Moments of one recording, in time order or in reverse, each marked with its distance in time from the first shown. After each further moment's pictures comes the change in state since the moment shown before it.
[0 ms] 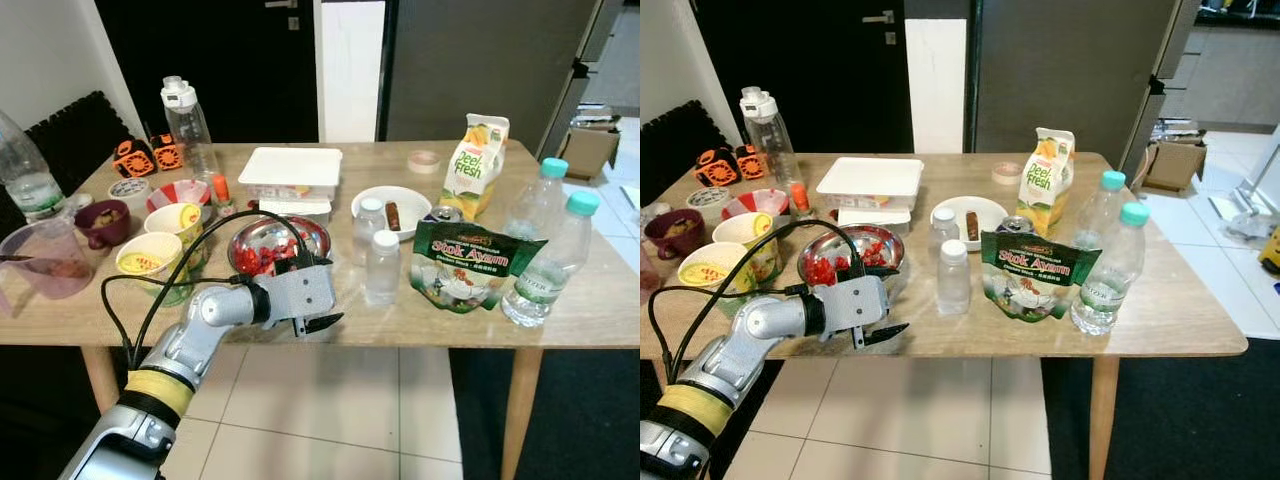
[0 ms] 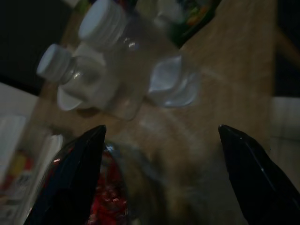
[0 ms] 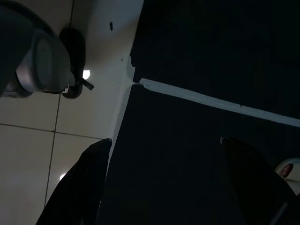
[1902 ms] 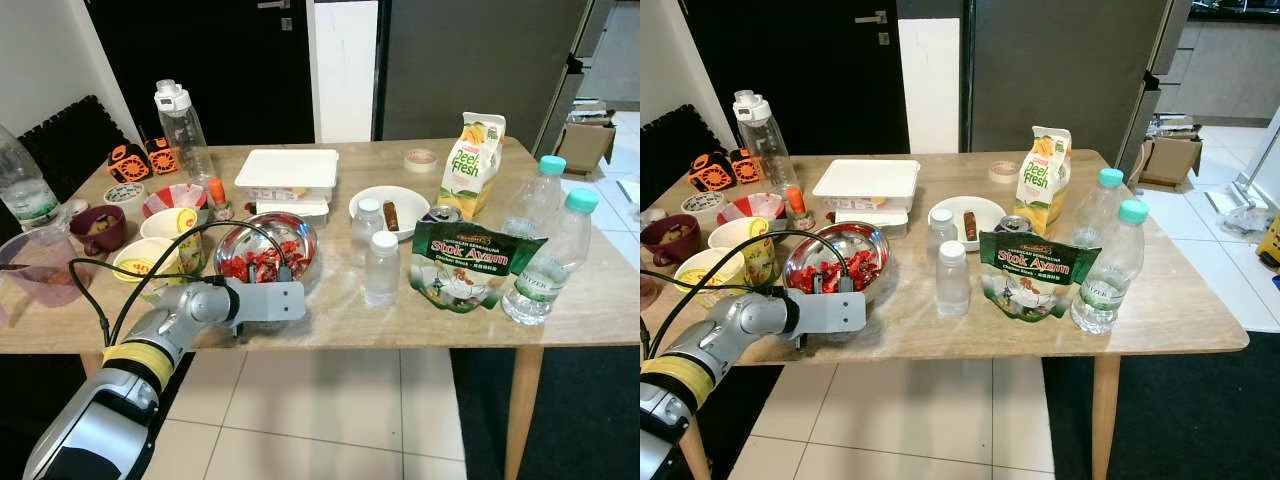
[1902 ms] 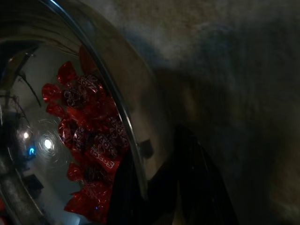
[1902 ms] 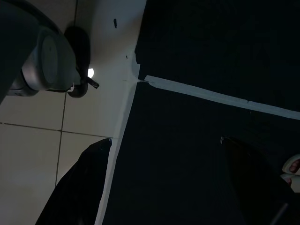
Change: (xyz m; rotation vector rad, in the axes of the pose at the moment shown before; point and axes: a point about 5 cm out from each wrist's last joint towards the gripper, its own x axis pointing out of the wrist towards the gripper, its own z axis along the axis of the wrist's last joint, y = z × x) left arm -0.027 0.005 -0.061 0.117 0.428 -0.171; right arm 0.000 0.002 -0.004 0.013 0.011 0.000
